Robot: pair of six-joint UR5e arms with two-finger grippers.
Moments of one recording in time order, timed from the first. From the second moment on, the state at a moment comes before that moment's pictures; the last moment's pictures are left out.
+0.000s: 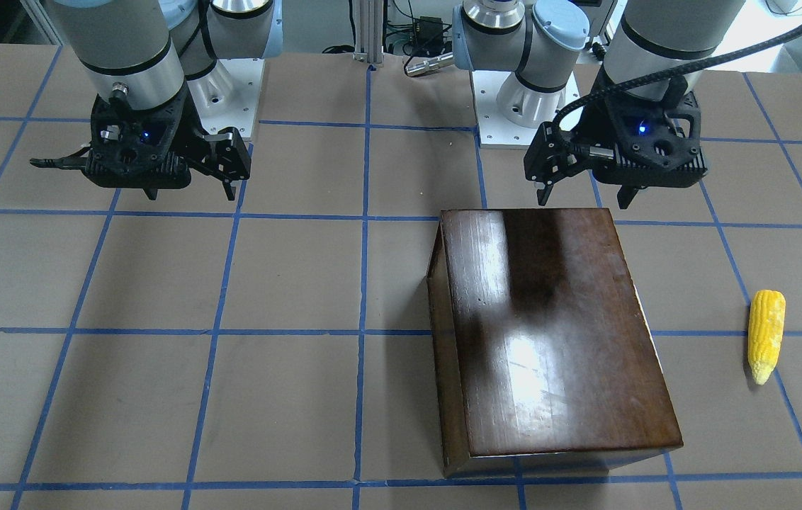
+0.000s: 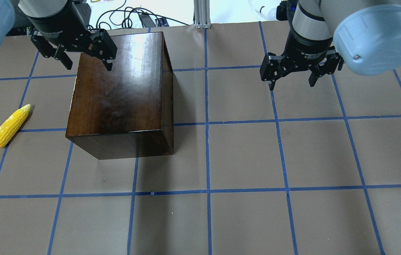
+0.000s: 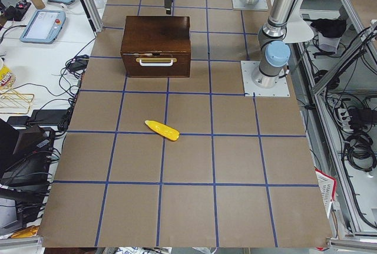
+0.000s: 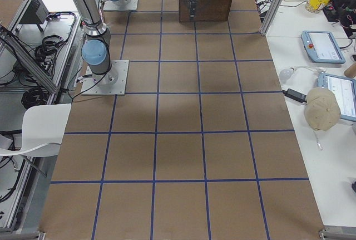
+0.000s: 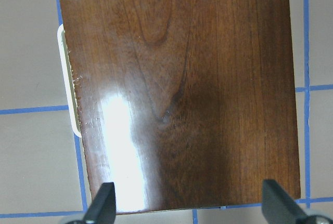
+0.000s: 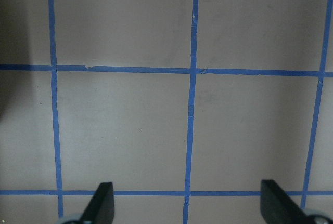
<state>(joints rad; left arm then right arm) -1.58 -1.65 -1.43 -1.60 1.62 0.06 1.66 -1.53 1.57 -1.60 -1.60 0.06</state>
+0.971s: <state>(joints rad) -1.57 -1.63 -1.43 -1.61 1.62 0.07 1.66 -1.53 1.57 -1.60 -1.60 0.06</state>
